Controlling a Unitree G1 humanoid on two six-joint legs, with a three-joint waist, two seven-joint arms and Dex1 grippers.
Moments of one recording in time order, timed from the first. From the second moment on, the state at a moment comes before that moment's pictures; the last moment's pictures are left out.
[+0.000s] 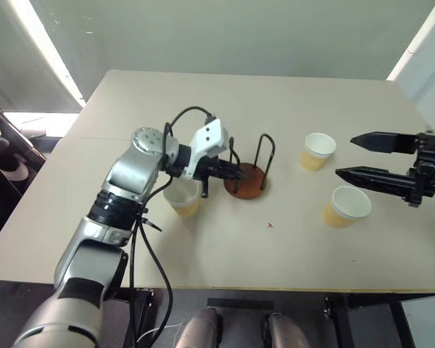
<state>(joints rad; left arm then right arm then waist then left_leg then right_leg) -0.94 0.54 -0.28 0.19 -0.21 0.48 -1.33 -0.42 -1.19 -0.56 -0.50 1.20 1.19 0.73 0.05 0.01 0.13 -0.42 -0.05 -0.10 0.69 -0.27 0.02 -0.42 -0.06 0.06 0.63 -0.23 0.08</state>
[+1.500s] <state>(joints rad) -0.88 0.50 -0.35 0.14 -0.17 0.45 -1.33 -0.36 -1.33 -0.50 -0.56 1.29 1.06 0.75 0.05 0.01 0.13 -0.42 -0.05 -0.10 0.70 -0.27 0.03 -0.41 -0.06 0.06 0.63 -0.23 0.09</state>
